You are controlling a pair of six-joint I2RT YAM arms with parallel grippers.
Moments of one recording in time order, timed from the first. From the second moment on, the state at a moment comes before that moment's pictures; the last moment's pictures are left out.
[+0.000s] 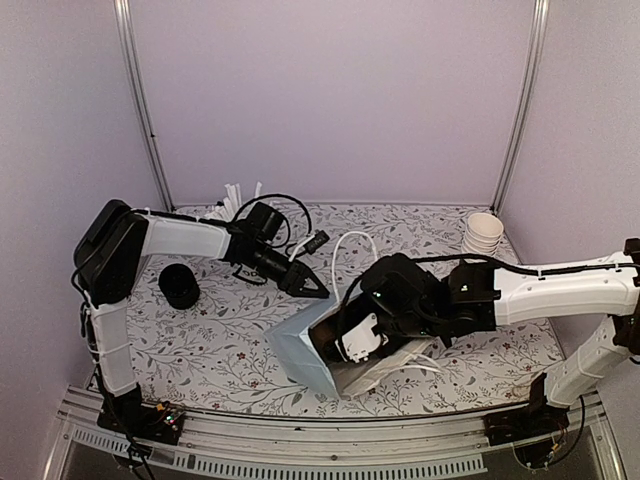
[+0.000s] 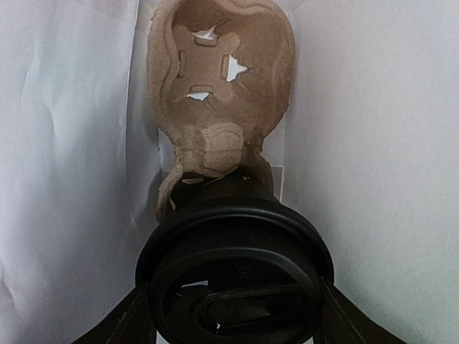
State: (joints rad) left arm -0.62 2.00 1.30 -0.25 0.91 0.05; right arm 1.23 1.49 1.09 -0.47 0.35 -1.15
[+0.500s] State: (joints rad) left arm -0.61 2.04 1.32 -0.25 0.97 0.07; right arm 1.20 1.55 1.14 -0.50 0.32 -1.12
